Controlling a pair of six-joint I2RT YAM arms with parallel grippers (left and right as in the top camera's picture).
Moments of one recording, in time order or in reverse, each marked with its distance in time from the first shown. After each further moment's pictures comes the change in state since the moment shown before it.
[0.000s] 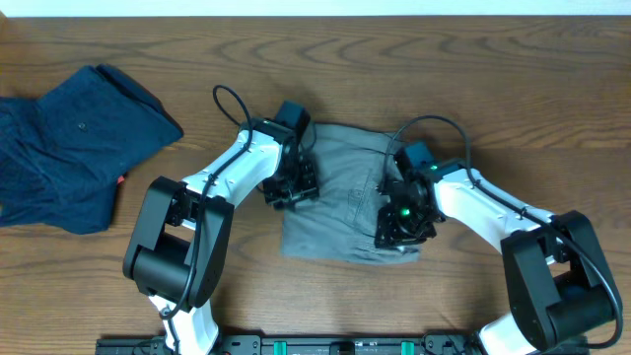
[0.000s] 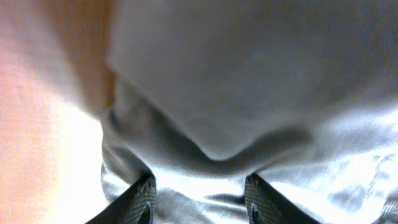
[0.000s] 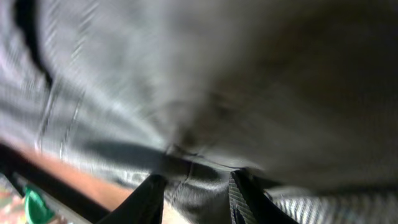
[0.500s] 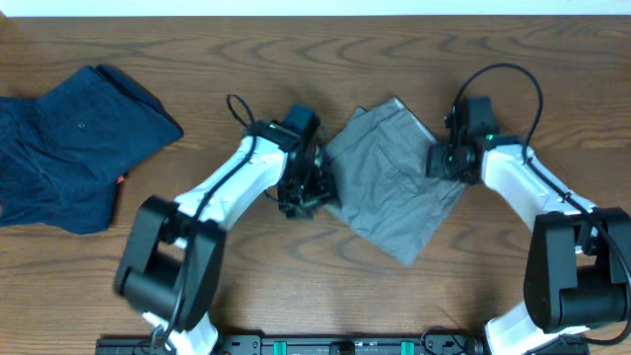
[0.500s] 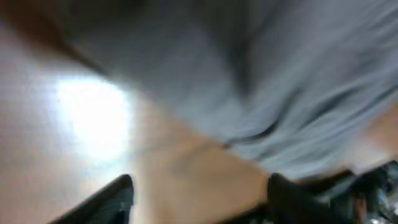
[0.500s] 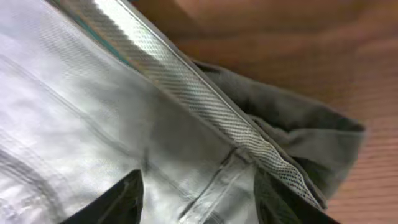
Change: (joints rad) left arm -0.049 -0.125 0.000 0.068 0.138 0.016; right arm -0.266 0.027 0.181 0.227 0.377 0.048
